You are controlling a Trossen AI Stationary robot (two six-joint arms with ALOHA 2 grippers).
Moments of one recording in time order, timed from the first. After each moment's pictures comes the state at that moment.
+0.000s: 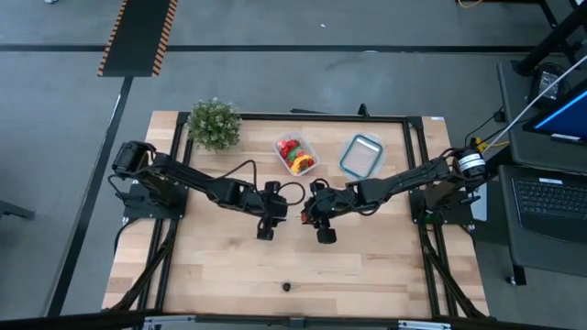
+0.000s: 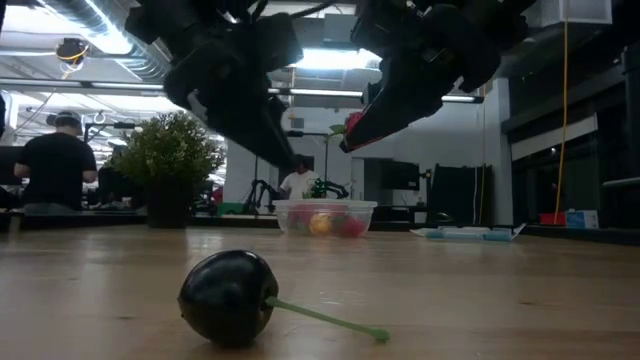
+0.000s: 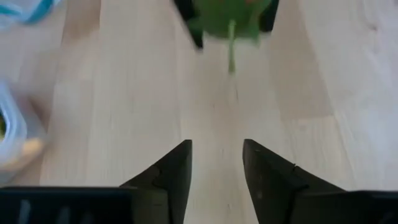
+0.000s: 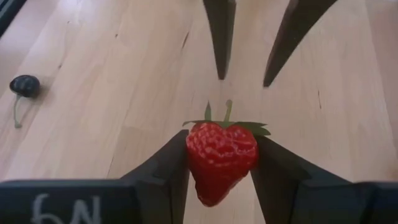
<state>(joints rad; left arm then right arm) -0.17 1.62 0.94 -0.17 -0.15 0.00 0.17 1.68 1.00 -0.08 0.02 -0.01</state>
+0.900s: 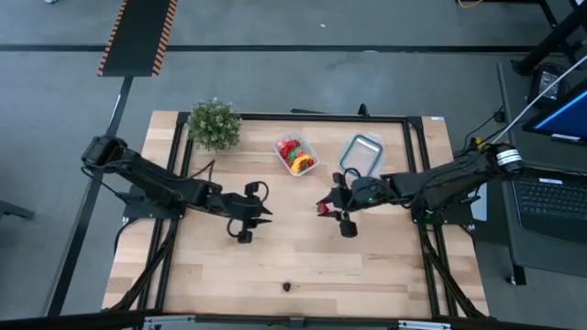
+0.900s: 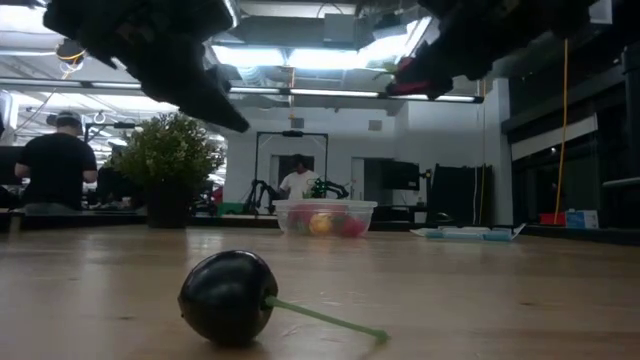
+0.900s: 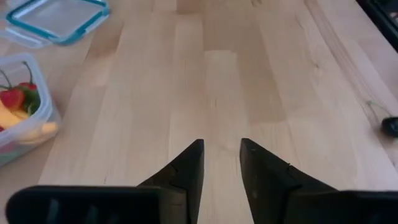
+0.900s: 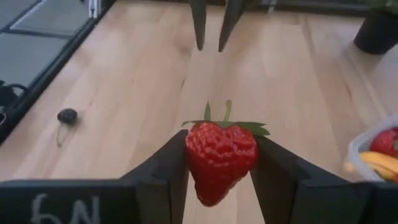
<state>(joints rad) -0.27 1.32 0.63 0.05 -0.22 -0.13 0.17 1.32 0.73 0.07 0.05 0.01</state>
